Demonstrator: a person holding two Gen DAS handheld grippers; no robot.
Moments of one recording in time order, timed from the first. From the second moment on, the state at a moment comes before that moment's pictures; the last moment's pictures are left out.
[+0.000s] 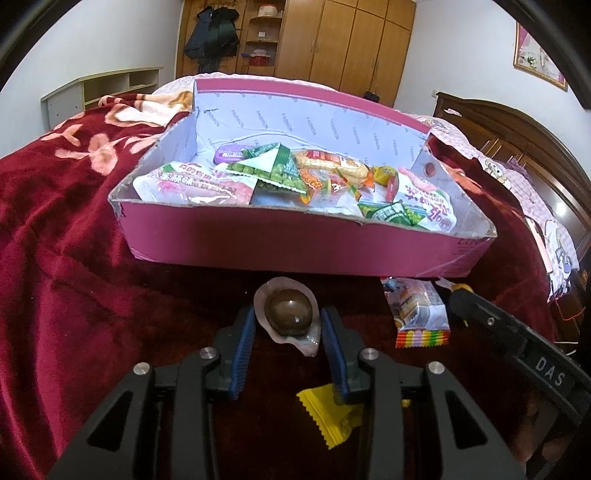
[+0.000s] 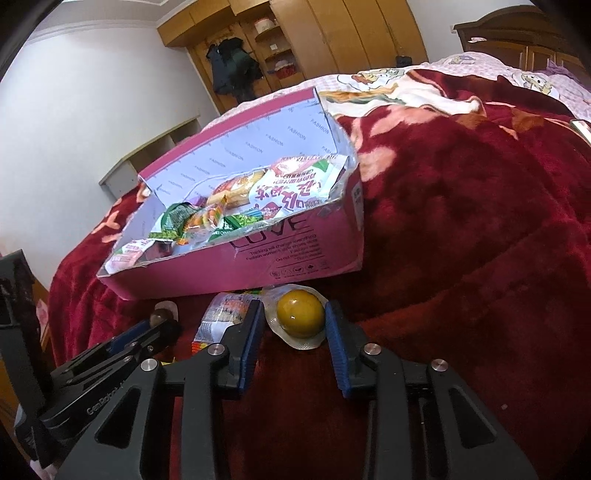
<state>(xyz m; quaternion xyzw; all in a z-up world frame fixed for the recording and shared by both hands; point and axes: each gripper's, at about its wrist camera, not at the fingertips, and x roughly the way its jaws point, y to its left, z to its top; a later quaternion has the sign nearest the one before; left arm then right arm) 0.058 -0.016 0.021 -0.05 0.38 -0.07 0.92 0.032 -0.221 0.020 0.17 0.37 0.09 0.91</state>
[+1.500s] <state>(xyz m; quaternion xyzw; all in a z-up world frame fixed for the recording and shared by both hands) 0.050 -0.009 0.091 -0.03 0.32 -0.07 0.94 0.011 -0.212 0.080 0.15 0.31 0.12 0.93</state>
